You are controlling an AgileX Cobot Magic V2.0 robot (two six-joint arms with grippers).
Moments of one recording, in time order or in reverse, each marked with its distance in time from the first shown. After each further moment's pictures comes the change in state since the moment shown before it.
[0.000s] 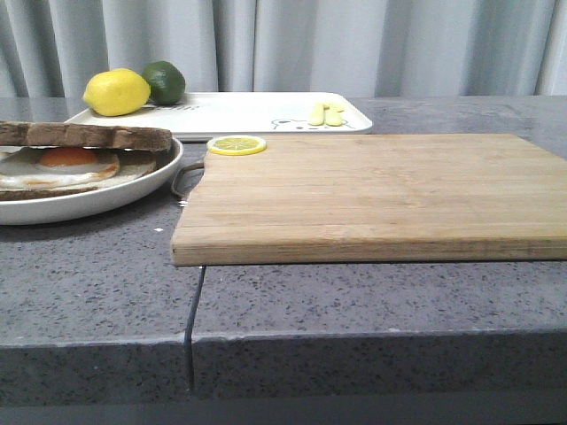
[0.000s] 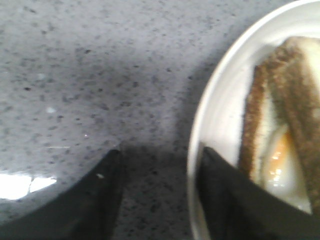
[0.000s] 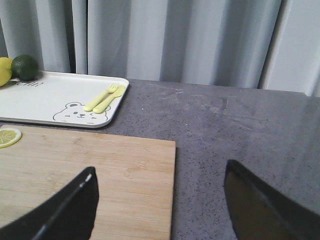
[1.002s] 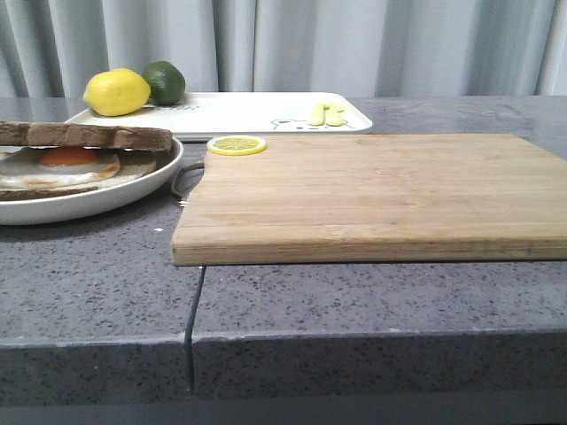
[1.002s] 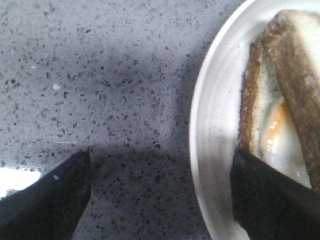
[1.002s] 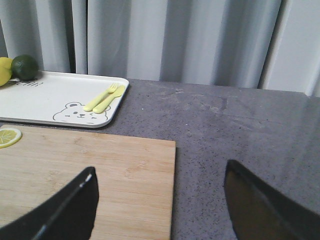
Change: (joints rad) left arm -0.001 -0.044 0.010 0.027 0.048 0.002; right arm 0.000 0.000 0.000 0.000 0.000 0.000
